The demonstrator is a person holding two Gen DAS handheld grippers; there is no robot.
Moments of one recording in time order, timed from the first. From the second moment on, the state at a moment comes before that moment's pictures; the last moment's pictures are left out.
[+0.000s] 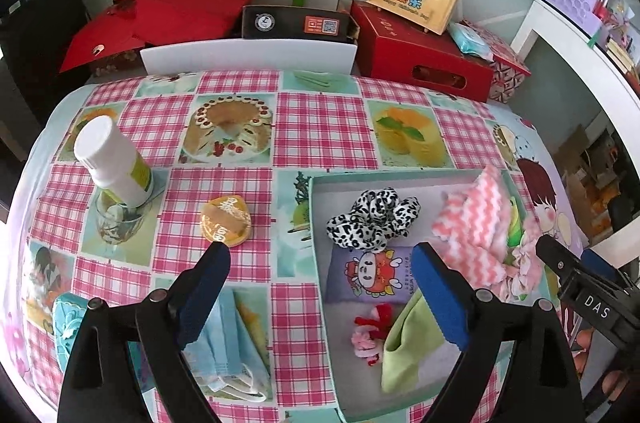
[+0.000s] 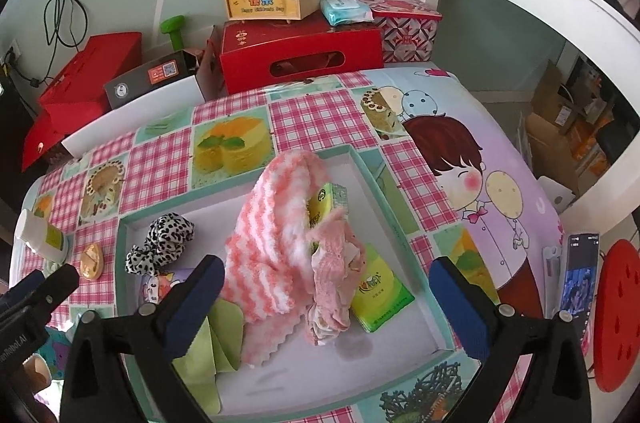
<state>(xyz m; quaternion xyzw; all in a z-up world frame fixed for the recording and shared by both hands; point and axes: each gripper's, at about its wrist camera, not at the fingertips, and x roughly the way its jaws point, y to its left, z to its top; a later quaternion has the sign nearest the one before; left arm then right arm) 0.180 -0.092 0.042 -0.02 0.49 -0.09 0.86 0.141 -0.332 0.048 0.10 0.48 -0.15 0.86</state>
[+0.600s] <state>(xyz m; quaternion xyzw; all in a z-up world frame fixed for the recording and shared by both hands) 0.188 0.028 0.065 -0.05 0.48 0.05 0.88 0.150 -0.301 0.045 0.07 0.49 -0.11 0.86</state>
